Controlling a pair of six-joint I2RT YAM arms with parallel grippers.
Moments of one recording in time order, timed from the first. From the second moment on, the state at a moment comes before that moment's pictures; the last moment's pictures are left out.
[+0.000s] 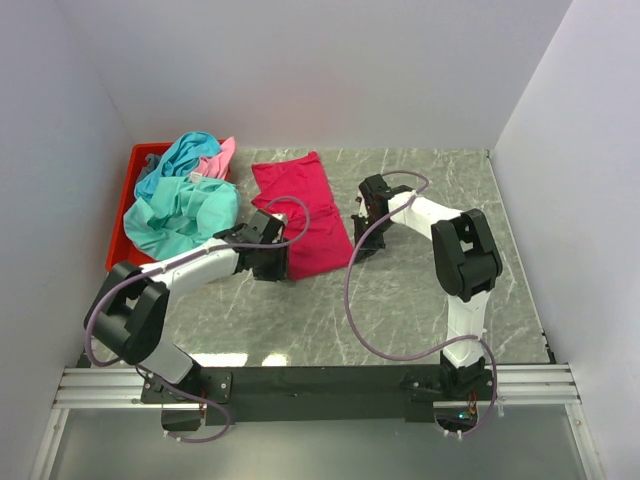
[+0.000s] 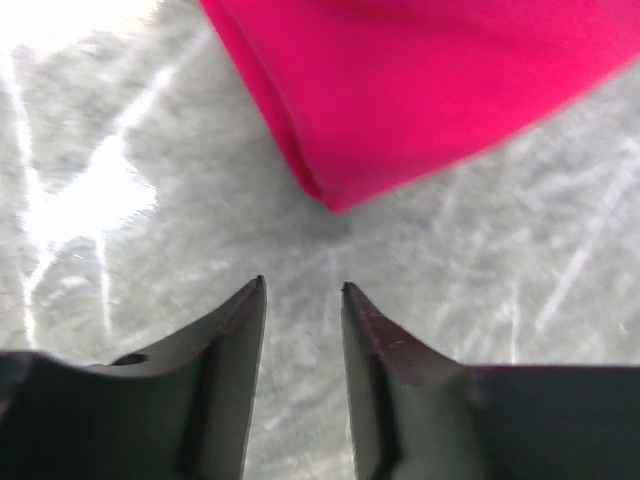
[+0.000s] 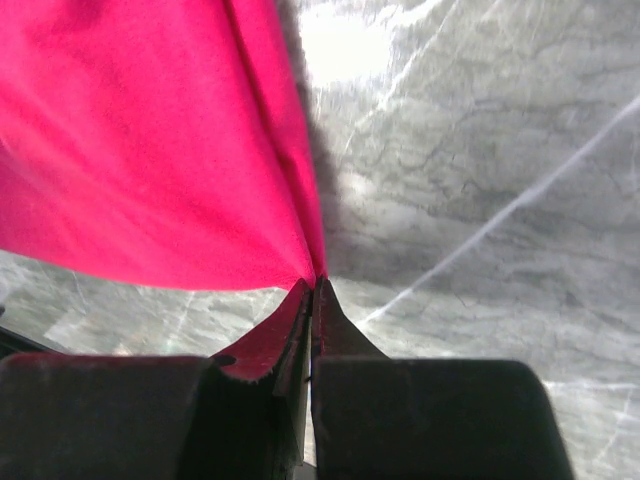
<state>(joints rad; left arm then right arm) -0.59 1.54 0.93 -0.45 0.03 -0.53 0.39 2.00 1.40 -0.73 -0.29 0.38</state>
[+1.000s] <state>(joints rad) -0.49 1.71 1.01 -0.47 0.21 -0.56 0.48 1.94 1.35 -0.81 -0.28 0.30</state>
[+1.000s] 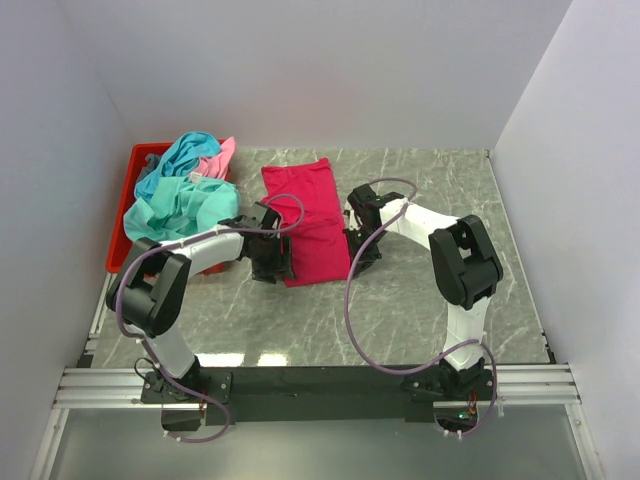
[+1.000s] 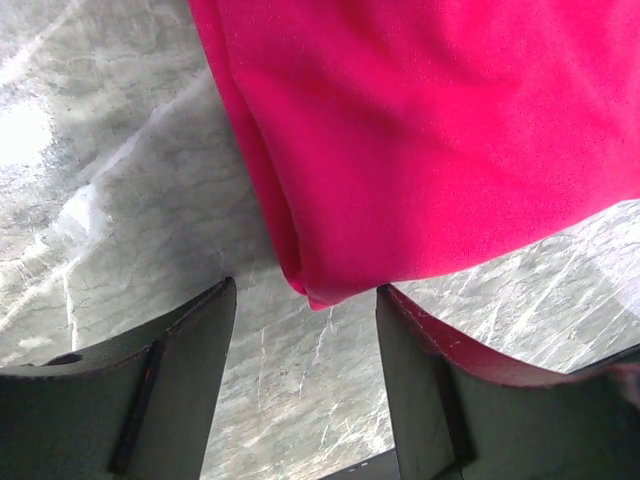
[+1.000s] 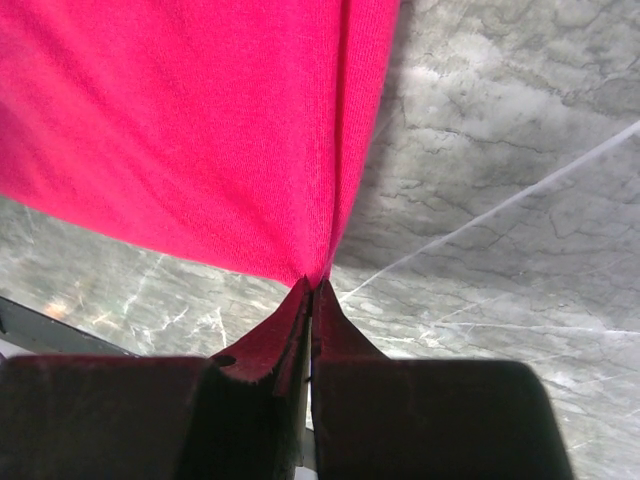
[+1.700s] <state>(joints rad) -0.49 1.74 1.04 -0.54 0.19 -0.56 0.47 1.94 1.37 -0.84 -0.25 0.31</state>
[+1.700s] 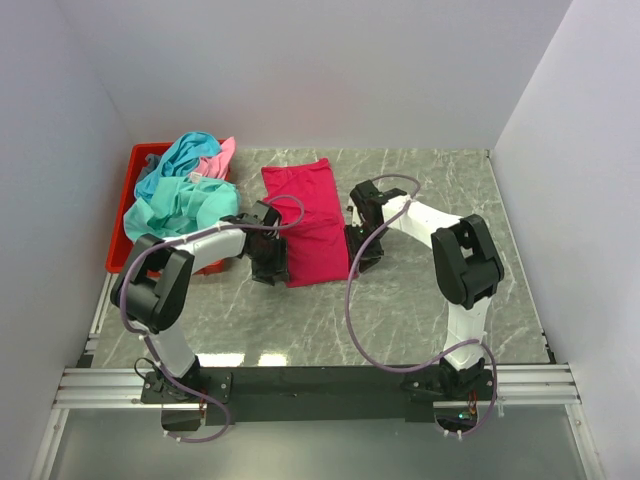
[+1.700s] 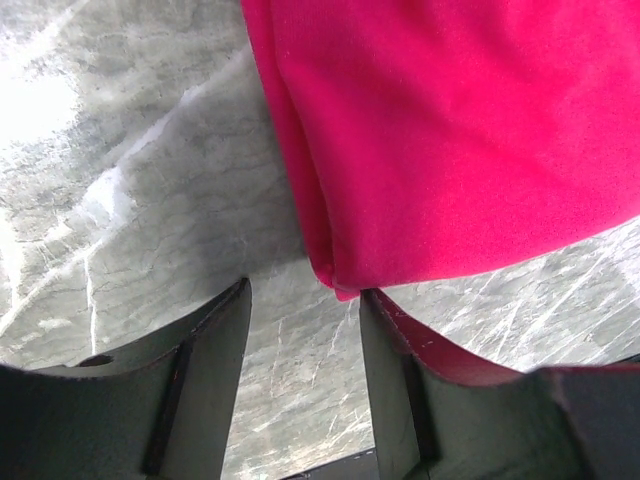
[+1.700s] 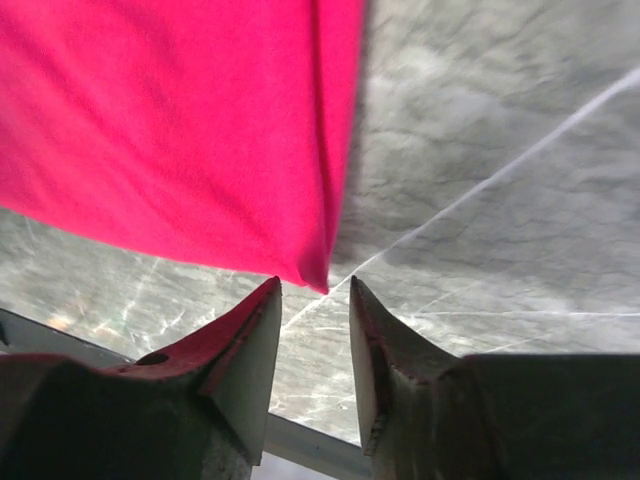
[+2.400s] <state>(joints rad) -0.51 1.76 1.03 -0.52 0.22 -0.56 0.43 1.95 1.37 -0.82 -0.32 0.31</state>
